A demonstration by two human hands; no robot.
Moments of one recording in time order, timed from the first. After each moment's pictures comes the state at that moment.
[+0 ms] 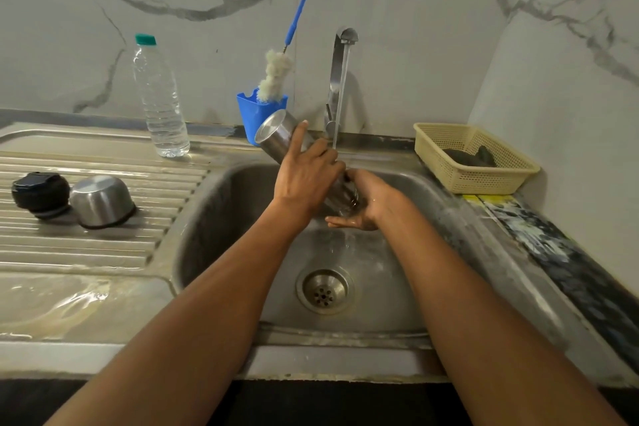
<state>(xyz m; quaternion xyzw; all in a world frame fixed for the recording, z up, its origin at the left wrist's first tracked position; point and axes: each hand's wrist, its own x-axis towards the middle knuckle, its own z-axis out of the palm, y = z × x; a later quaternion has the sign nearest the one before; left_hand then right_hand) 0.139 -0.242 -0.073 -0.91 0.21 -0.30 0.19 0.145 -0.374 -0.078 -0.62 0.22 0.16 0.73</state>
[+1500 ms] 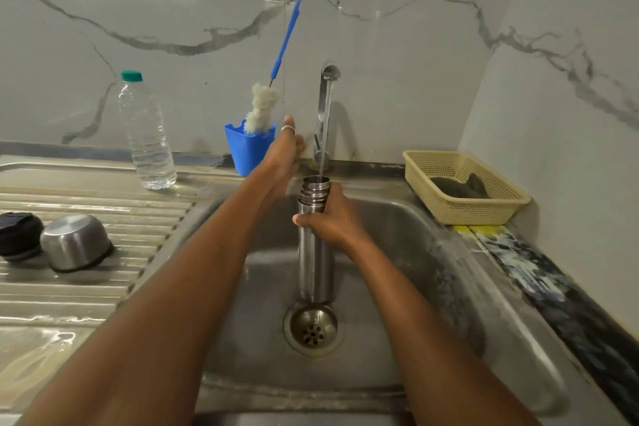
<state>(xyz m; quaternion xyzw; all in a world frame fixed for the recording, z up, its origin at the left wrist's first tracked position) 0.214 -0.241 -0.017 -0.68 0.00 0.03 -0.73 0.157 -0.358 -0.091 -0.87 -0.03 -0.09 0.48</state>
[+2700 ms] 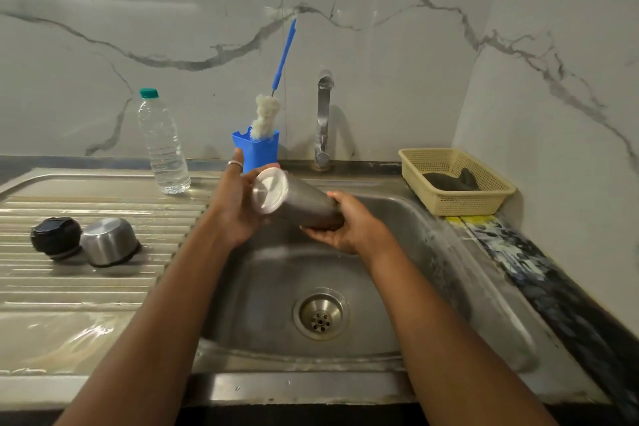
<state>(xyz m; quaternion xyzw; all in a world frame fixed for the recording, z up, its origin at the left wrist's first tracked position) 0.130 -0.174 -0.038 -0.56 -0.02 0.09 -0.83 0.136 -0.360 -0.065 -0.44 0.21 0.18 0.85</state>
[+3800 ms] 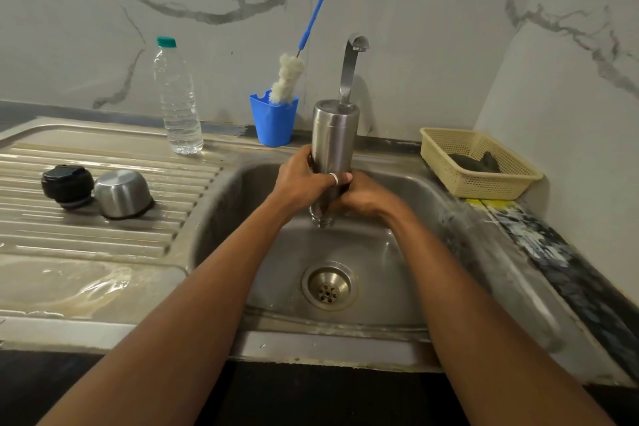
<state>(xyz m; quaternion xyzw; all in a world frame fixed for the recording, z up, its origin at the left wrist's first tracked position) 0.133 -0.220 -0.078 -0.81 0.09 -0.09 -0.57 0.130 -0.371 -0.069 -0.88 -0.15 0.07 0.44</state>
